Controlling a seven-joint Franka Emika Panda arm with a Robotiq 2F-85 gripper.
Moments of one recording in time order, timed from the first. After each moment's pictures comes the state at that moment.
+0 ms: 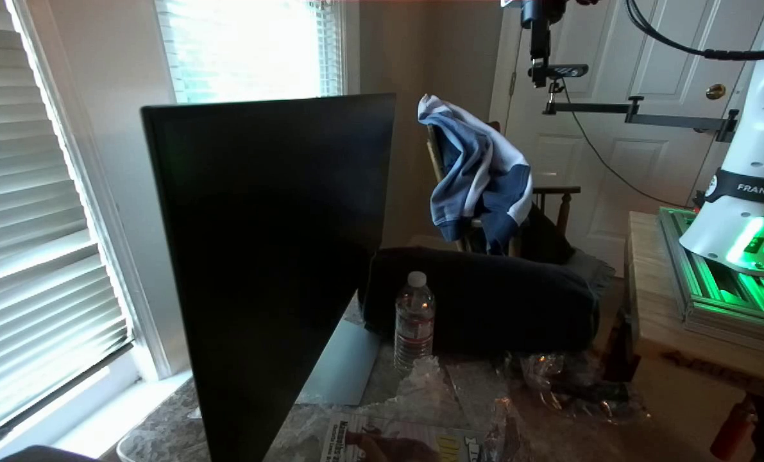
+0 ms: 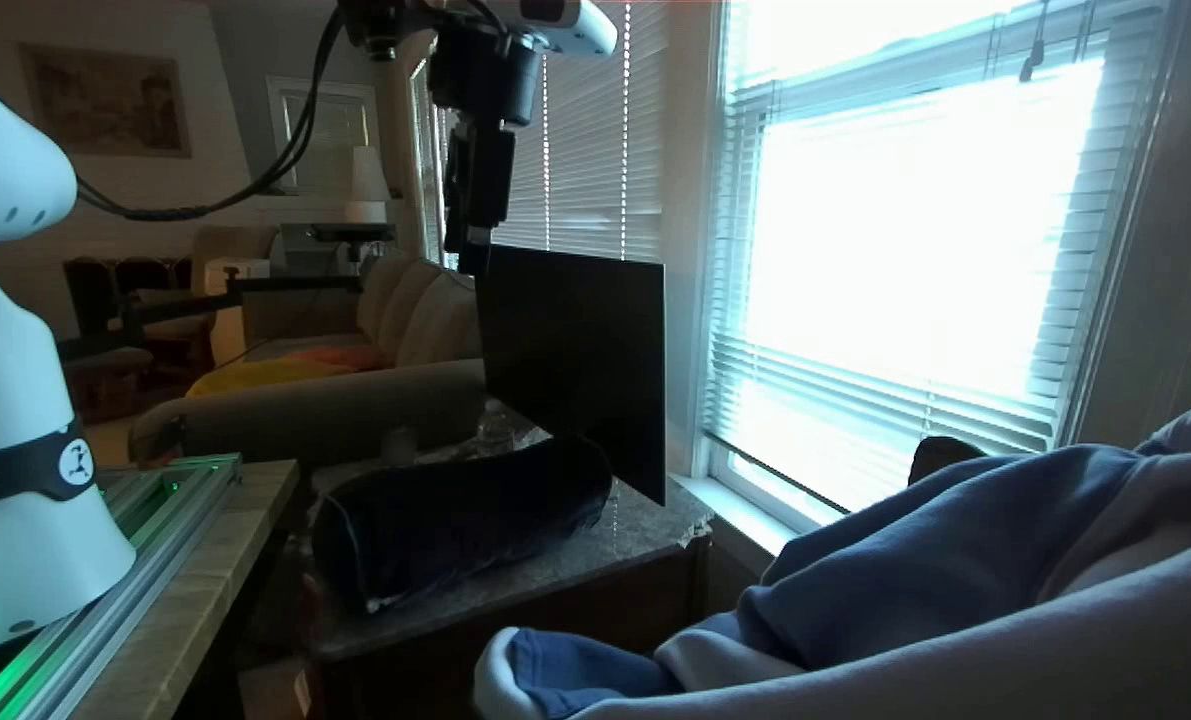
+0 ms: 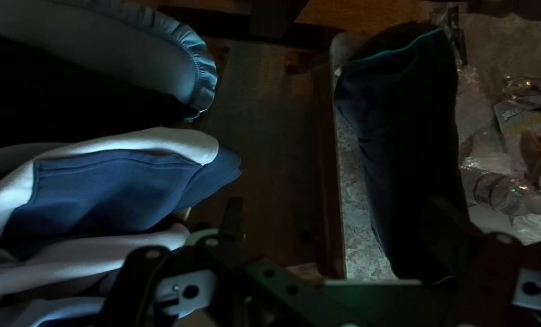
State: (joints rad) arm 0.00 -0.41 -0.11 -2.46 0.01 1.89 -0.19
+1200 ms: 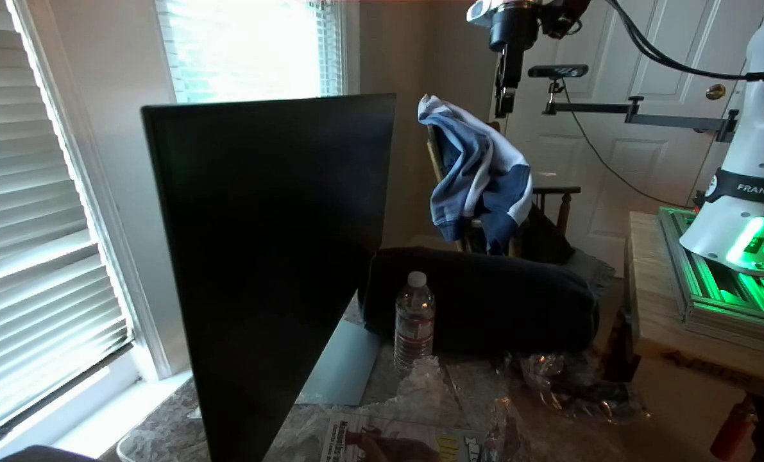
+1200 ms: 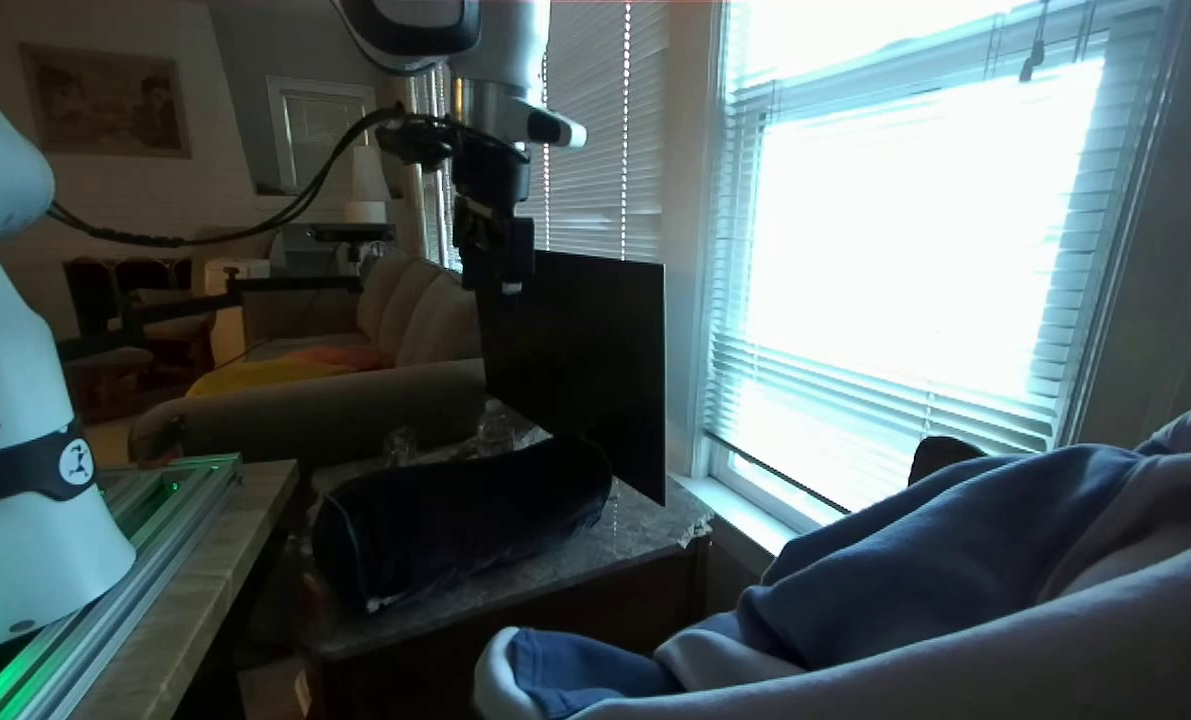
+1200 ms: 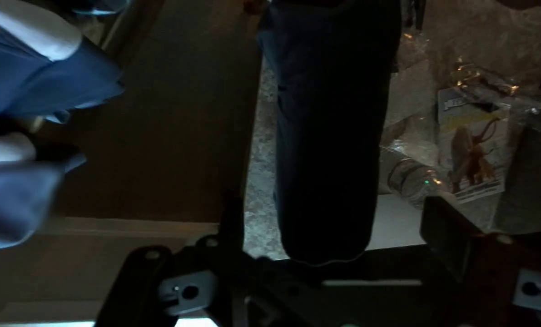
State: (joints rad) arm 0.18 -0.30 0.02 -2.54 0.19 2.20 -0.26
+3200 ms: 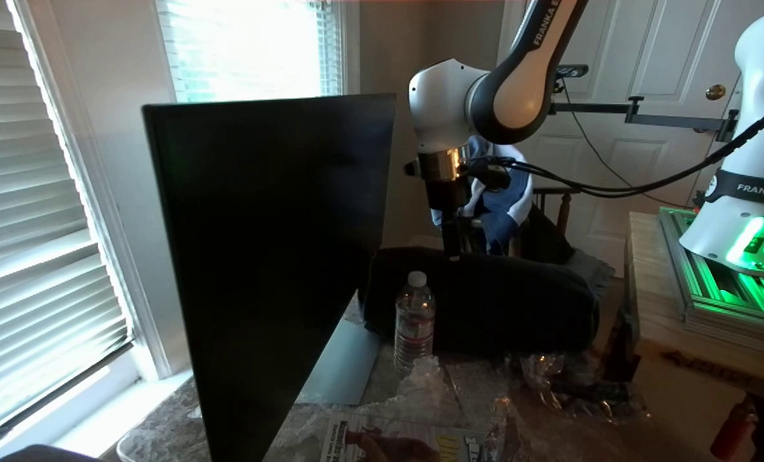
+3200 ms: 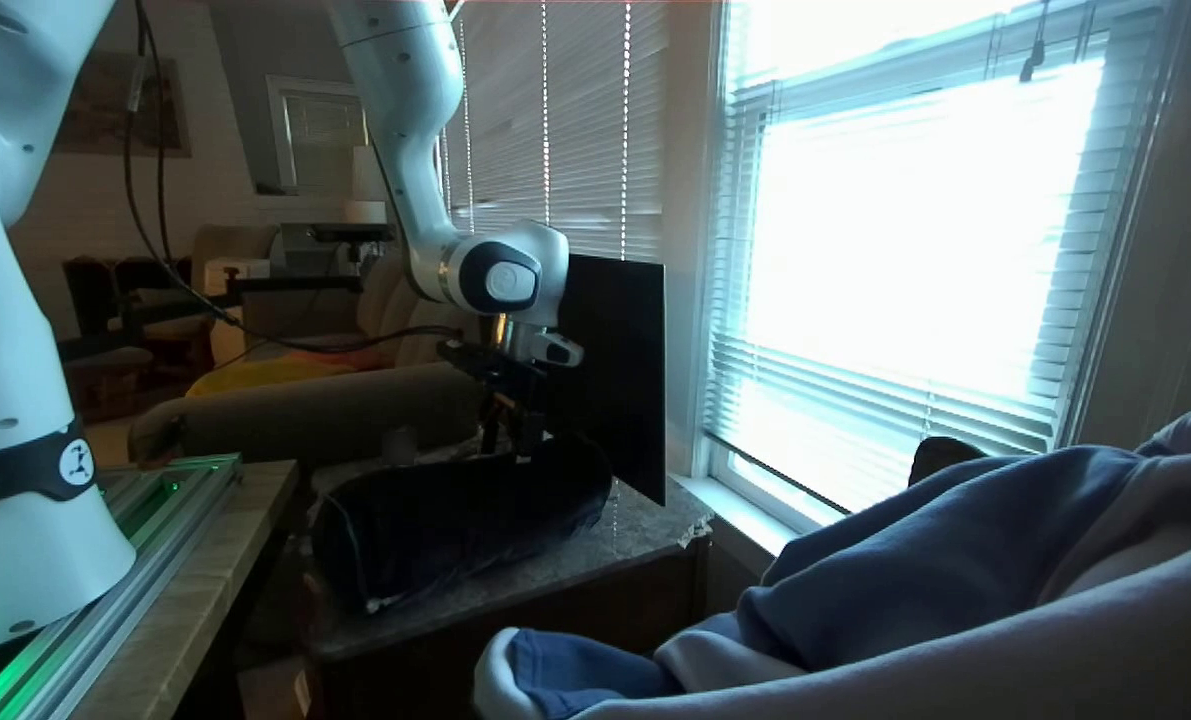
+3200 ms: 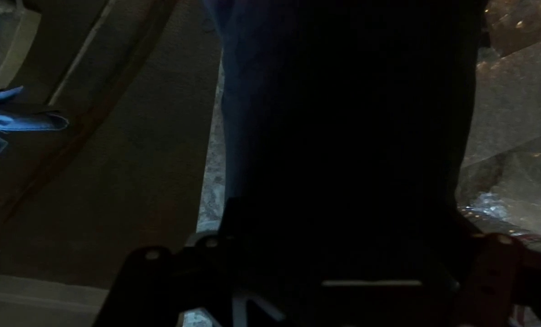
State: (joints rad) arm 0.35 0.52 0.12 -2.25 -0.08 2.58 0.16
